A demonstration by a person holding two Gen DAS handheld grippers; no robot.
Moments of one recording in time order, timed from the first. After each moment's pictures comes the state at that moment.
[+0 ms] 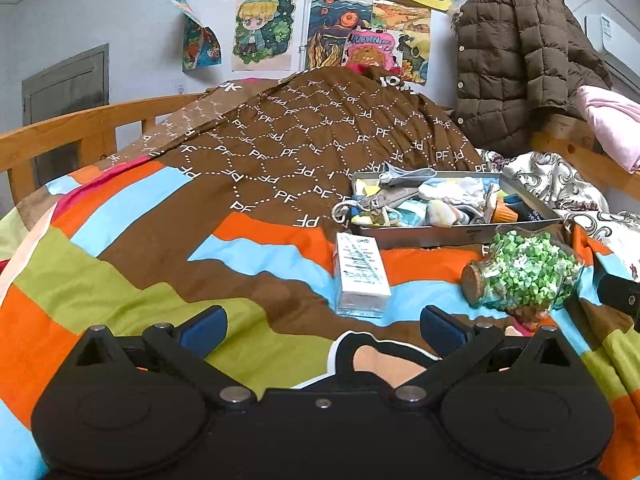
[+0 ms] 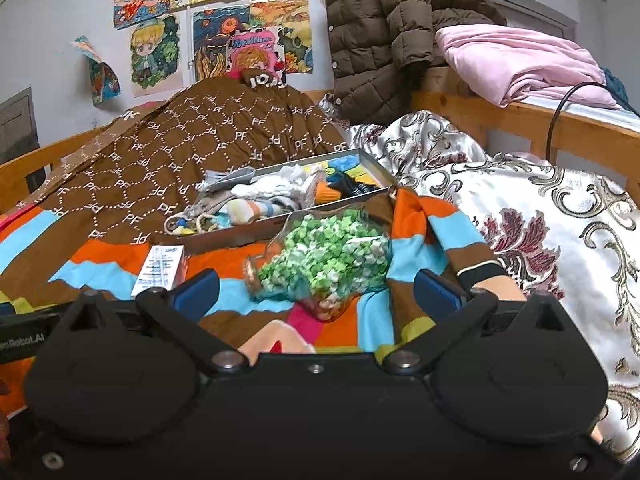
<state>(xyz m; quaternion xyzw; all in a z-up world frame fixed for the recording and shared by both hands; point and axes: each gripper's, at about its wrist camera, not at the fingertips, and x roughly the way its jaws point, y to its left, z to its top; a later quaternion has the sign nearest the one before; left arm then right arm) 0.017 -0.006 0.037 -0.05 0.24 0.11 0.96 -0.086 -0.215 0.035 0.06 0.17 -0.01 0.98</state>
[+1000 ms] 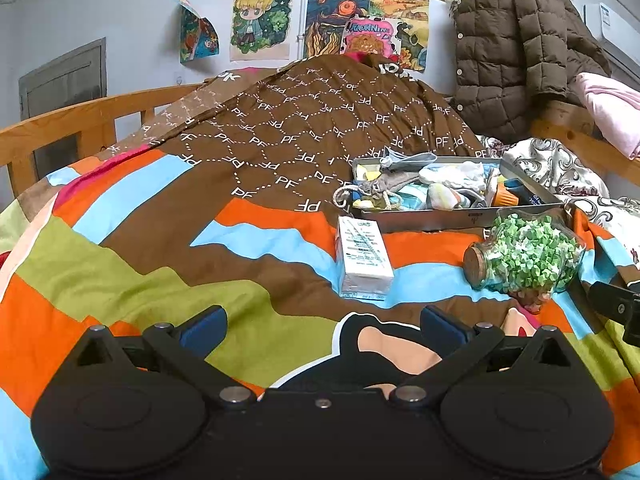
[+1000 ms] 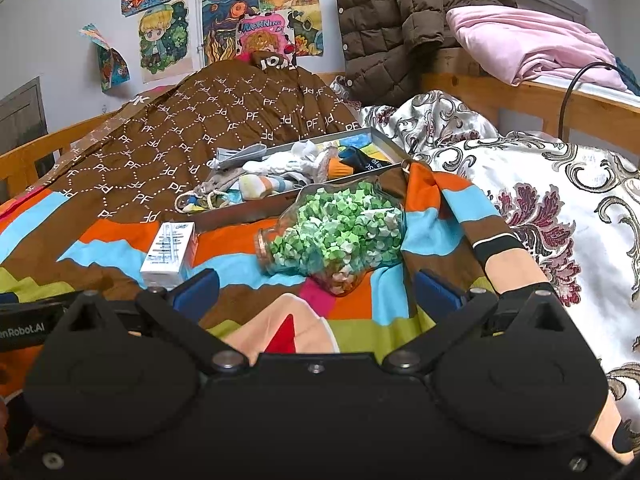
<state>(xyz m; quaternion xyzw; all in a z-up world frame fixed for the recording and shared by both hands) 0.014 -0.006 0.031 -0.04 0.26 0.11 0.96 -0.090 -0.211 0.022 0.06 0.19 0.00 0.98</state>
